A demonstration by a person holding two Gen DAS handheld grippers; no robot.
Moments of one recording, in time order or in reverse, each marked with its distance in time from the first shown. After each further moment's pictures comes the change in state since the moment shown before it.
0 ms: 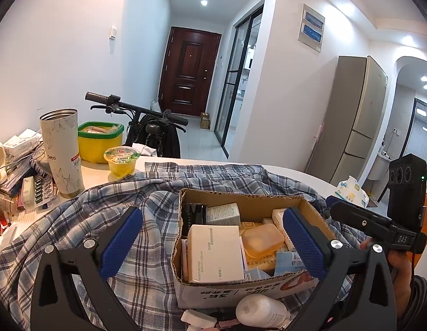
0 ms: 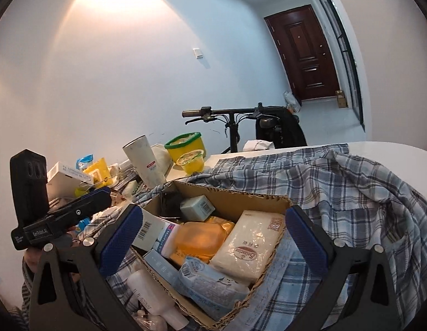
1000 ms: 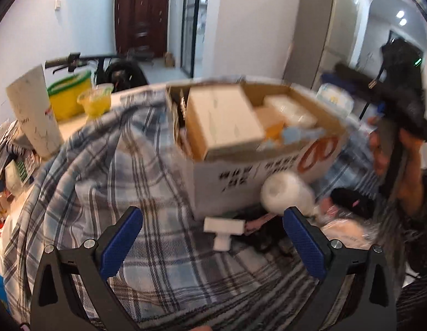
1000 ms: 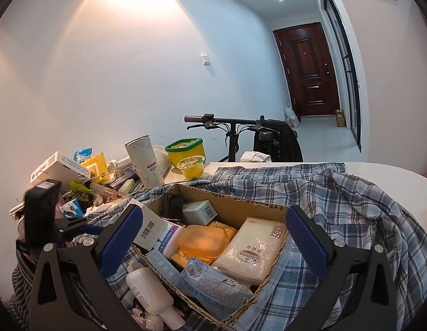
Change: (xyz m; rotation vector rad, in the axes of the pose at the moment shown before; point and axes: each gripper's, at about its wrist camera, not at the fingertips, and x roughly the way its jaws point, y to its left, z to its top) left arm 0.013 0.017 -0.062 0.239 0.408 -0.098; right arm -0.012 0.016 0.000 -0.087 -0.034 -0.019
